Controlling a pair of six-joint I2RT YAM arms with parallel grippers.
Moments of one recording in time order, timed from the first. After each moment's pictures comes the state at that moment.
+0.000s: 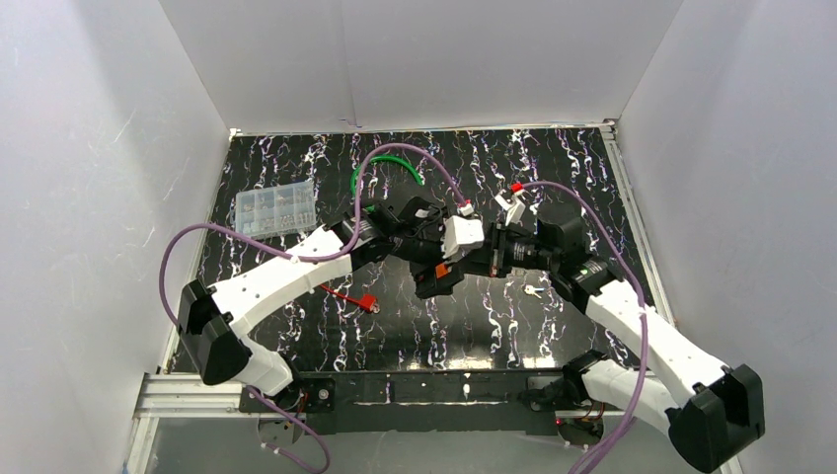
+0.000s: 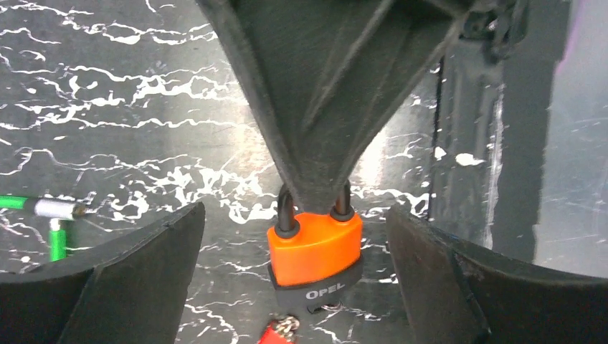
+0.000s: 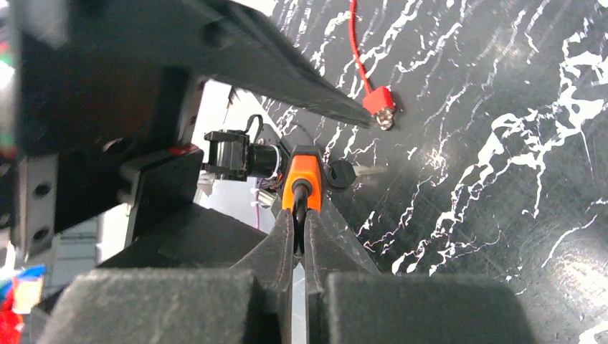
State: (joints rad) left arm -0.91 1.47 1.37 -0.73 0.40 0.44; right arm 0.54 0.99 0.72 -0.13 -0.70 0.78
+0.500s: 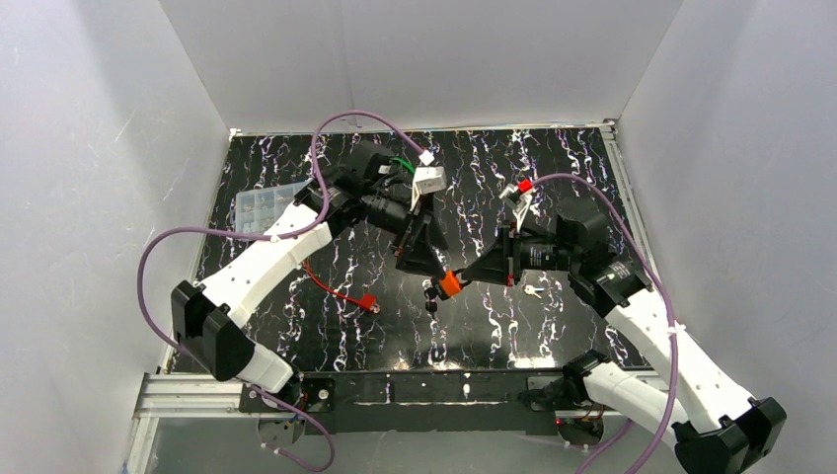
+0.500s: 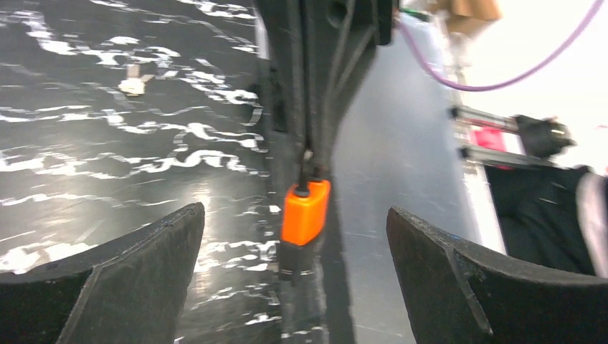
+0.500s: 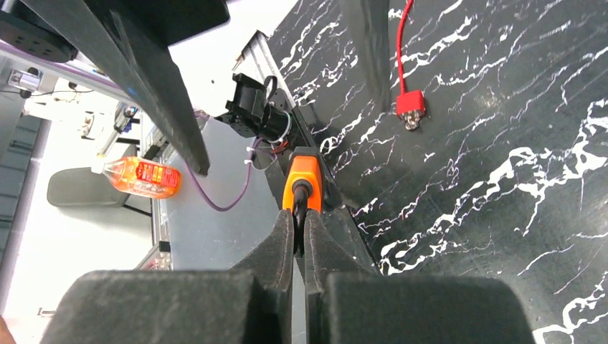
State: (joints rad) left arm -0.66 1.47 1.45 -0.72 1.05 0.16; right arm 0.54 0.86 0.85 -0.34 -0.83 0.51
